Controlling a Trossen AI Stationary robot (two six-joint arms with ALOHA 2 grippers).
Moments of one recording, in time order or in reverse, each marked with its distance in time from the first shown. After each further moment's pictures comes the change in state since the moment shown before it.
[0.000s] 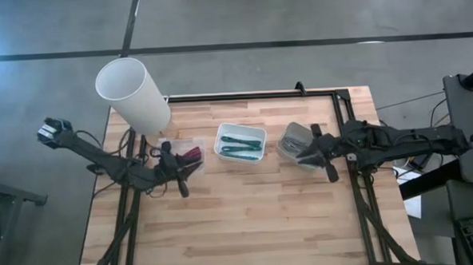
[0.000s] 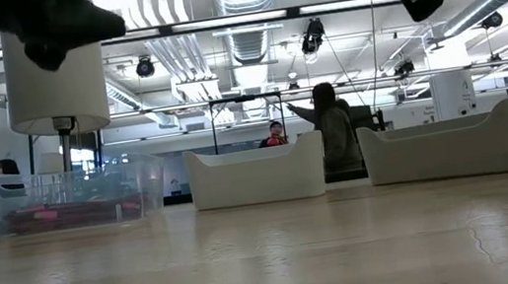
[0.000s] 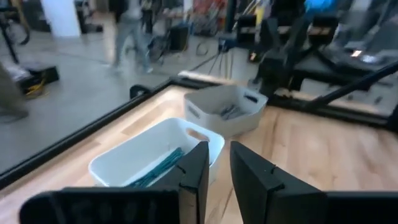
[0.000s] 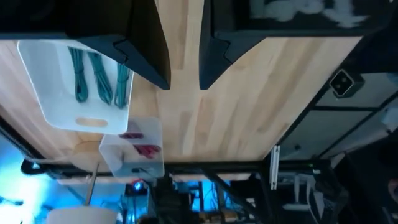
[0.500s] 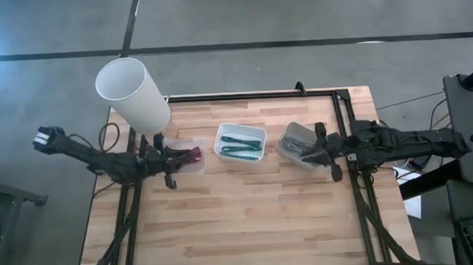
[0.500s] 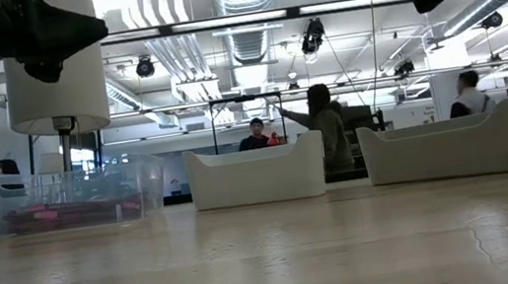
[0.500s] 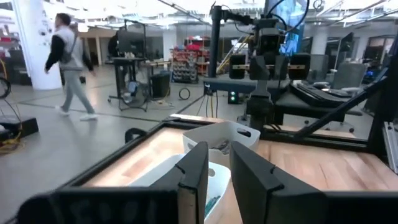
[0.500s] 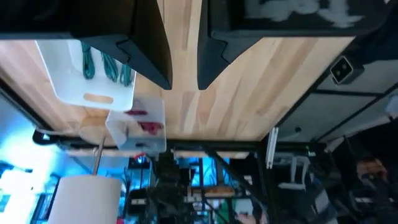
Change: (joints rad) left arm 0.123 -0.314 -0.275 0.283 0.211 0.270; right arm -0.001 -0.101 -0.053 0.057 -0.002 -0.029
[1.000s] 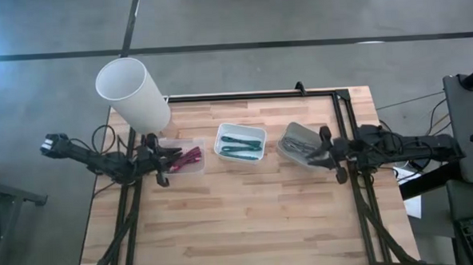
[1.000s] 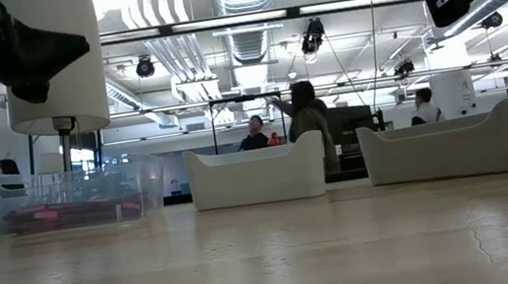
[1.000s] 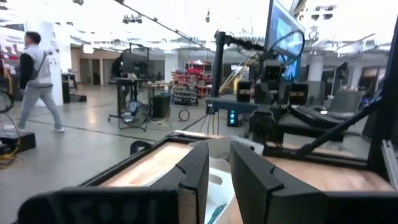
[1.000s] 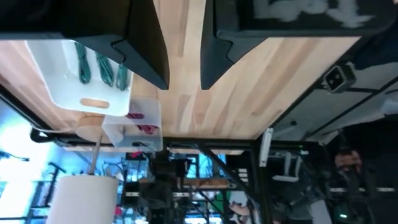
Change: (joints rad) left arm 0.006 -0.221 -0.177 -0.001 0.006 0.052; right arm 0.000 -0.199 -0.142 -0.003 -0.014 -0.001
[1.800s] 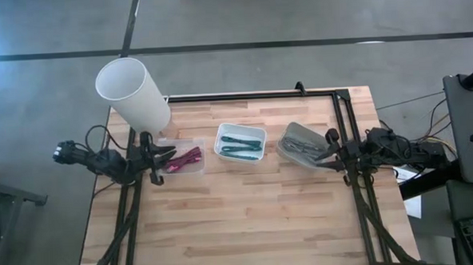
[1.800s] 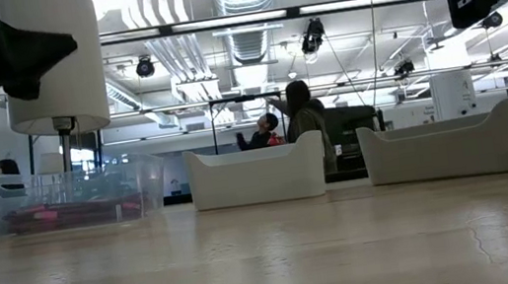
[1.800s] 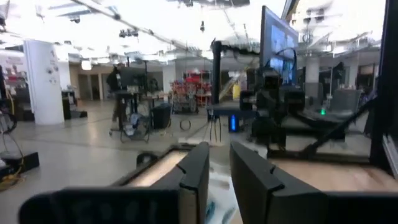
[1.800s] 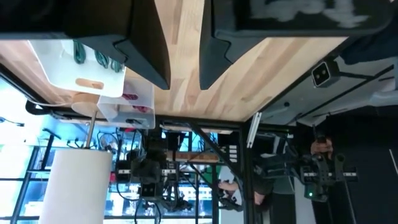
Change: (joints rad) left arm 0.005 -0.294 0.000 -0.242 0.031 0.096; right arm 0.000 -0.309 -0.112 -0.069 -0.045 -0.018
